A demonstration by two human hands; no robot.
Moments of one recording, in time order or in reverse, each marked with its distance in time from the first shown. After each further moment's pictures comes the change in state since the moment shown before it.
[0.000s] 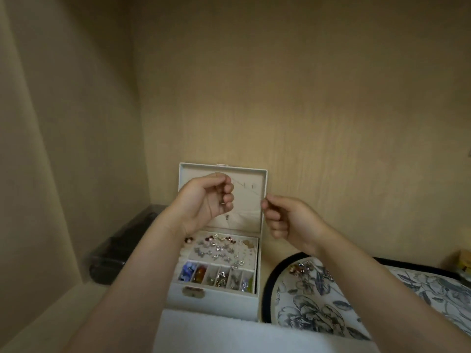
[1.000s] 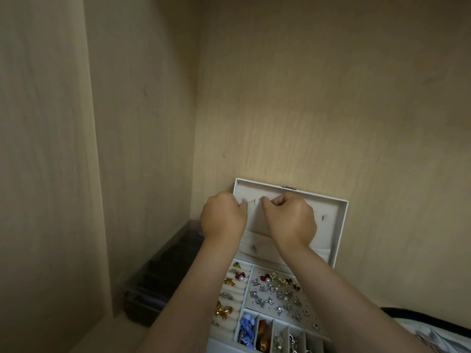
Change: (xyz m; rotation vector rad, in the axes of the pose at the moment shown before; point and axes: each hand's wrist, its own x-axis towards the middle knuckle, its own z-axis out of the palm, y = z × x) left_hand 0.066 -0.004 -0.109 1.347 0.889 0.207; right_hand 0.163 0.029 0.110 -0.931 0.946 -0.281
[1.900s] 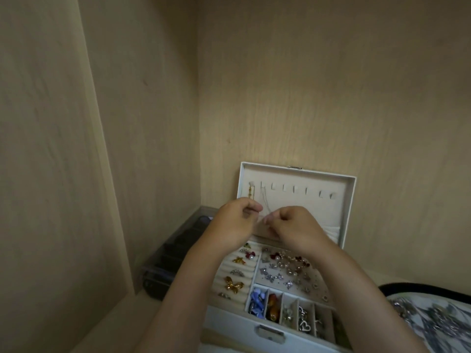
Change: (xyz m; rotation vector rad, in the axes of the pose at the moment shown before) left_hand -0.040 -0.025 -0.020 -0.378 -0.477 0.113; right_hand -0.035 0.029 -0.039 0.219 -0.676 -0.034
